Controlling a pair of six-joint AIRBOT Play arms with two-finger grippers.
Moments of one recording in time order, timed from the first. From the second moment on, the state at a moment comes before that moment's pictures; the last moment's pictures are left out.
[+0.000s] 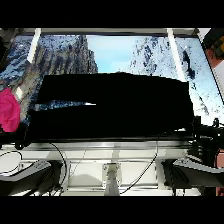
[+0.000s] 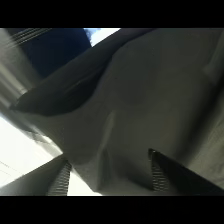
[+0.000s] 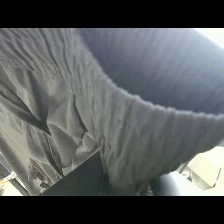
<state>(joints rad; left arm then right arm) 1.06 -1.24 0.62 1.07 -1.20 -1.37 -1.07 -1.38 0.61 -0.79 1.17 1.21</state>
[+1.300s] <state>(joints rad) 0.71 -1.26 0.77 0.11 -0.85 -1.03 -0.93 -1.30 0.90 -0.51 1.21 1.32</state>
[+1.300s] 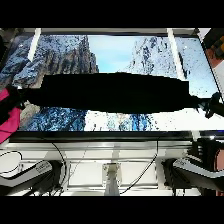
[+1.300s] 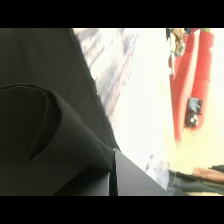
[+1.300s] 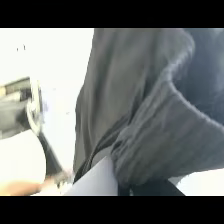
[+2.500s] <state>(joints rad) 0.19 -1.76 1.27 -0.46 -0.83 -0.60 -0.57 -1.67 1.45 -0.78 0.84 1.63</state>
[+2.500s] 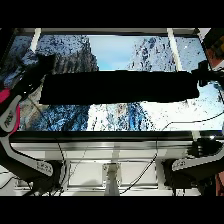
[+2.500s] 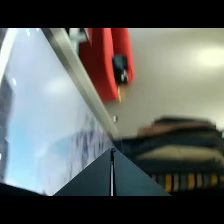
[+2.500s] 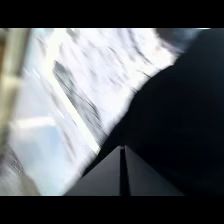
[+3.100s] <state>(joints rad) -0.64 -1.75 1.34 -0.30 -0.26 -0.76 -0.92 -1.68 1.36 -0.82 1.26 1.39</state>
